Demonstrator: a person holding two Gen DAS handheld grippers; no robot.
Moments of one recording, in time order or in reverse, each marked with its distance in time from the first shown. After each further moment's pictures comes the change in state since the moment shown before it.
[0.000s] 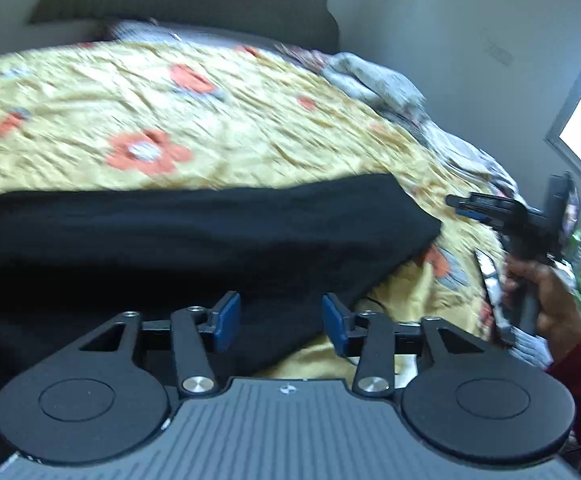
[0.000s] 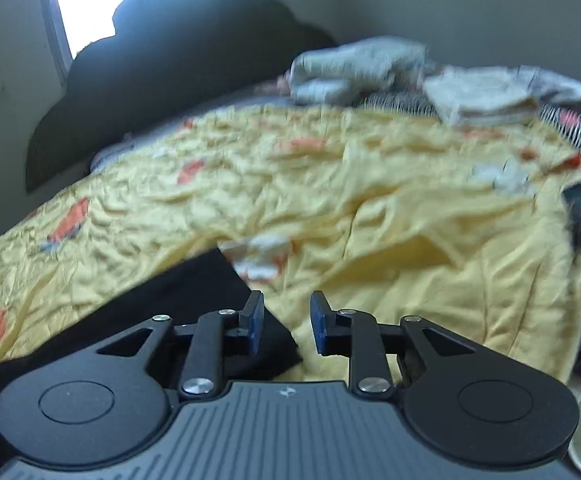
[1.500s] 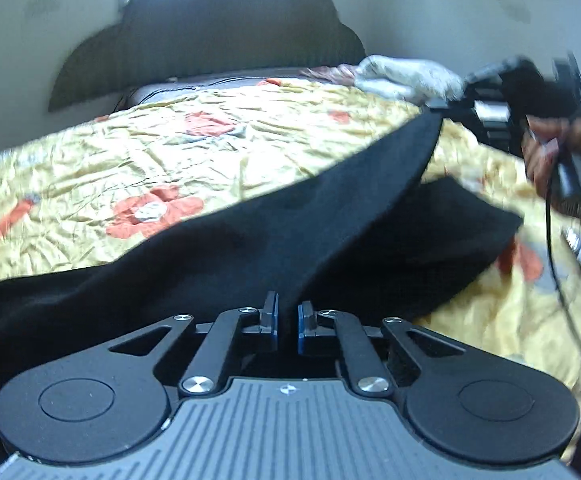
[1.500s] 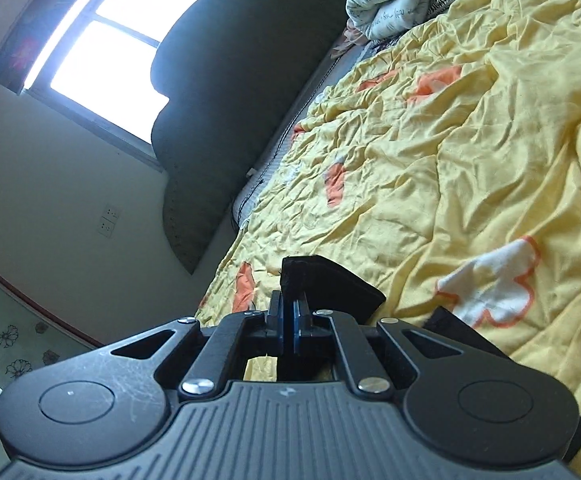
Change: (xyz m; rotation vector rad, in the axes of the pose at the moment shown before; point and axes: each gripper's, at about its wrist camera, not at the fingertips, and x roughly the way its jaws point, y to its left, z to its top) left arm 0.065 -0.044 0.009 0.179 -0.104 0.212; right arm 0.104 0.008 0.054 0.547 0.122 0.552
